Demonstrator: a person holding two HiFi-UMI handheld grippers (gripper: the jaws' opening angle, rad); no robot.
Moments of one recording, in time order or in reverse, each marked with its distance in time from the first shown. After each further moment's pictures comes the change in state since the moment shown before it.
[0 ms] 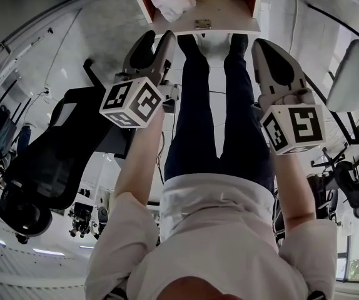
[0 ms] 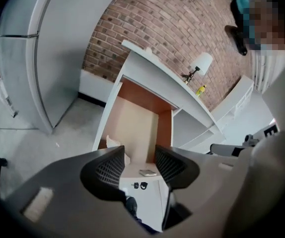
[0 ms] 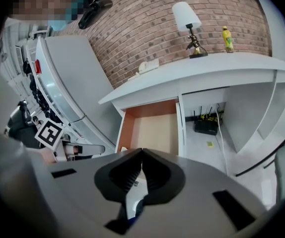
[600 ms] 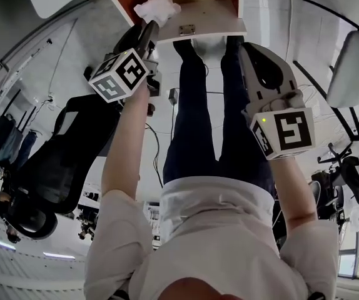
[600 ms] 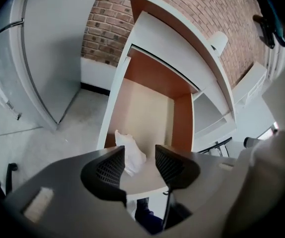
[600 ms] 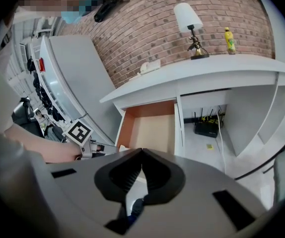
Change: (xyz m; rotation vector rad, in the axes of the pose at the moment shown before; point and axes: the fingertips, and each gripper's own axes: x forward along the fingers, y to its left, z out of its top) left arm 0.063 0.039 -0.014 0.000 0.167 0.089; right arm -0.008 -0.010 -0.005 -0.035 0.008 0.022
